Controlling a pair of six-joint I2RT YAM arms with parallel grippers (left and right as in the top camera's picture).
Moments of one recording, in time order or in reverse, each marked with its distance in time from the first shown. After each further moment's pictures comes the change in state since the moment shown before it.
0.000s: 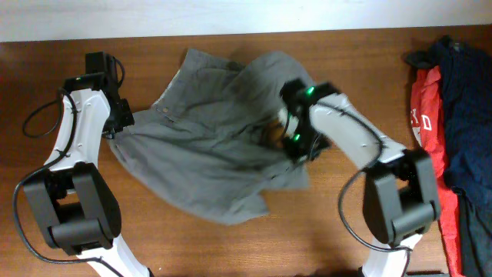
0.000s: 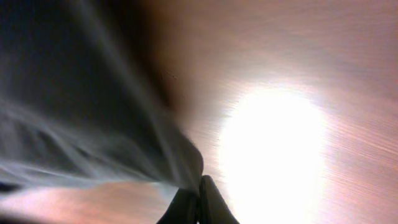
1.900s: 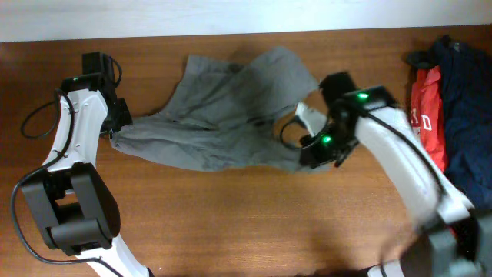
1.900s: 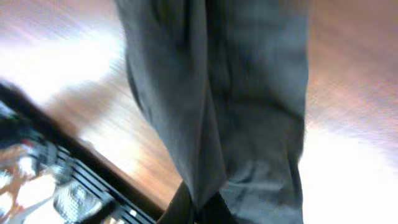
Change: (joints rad) left arm 0.014 0.000 0.000 0.011 0.011 0.000; right arm -0.105 -0.350 -0.122 -0.006 -0.402 -0.201
